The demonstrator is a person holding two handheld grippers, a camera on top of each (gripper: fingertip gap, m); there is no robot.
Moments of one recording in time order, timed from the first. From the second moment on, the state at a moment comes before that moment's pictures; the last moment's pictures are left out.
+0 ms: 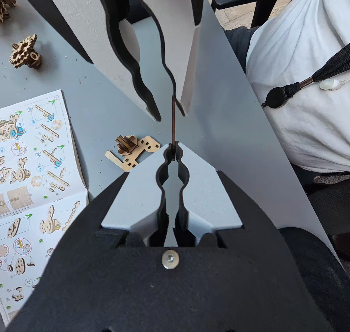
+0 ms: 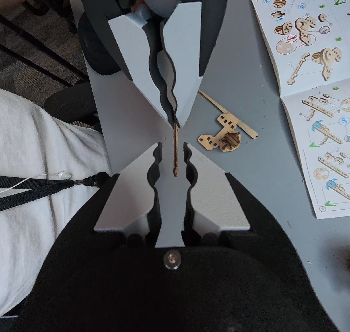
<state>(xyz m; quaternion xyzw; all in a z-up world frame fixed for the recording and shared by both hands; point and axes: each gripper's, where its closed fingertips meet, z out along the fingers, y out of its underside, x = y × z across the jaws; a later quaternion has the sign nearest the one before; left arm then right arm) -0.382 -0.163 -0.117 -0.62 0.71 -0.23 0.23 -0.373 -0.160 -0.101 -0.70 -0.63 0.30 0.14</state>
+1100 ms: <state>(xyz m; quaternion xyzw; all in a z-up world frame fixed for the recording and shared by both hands) -0.403 -0.084 -0.119 -0.52 0.75 -0.23 0.34 -0.393 -0.106 -0.141 -0.88 -0.40 0.17 0.17</state>
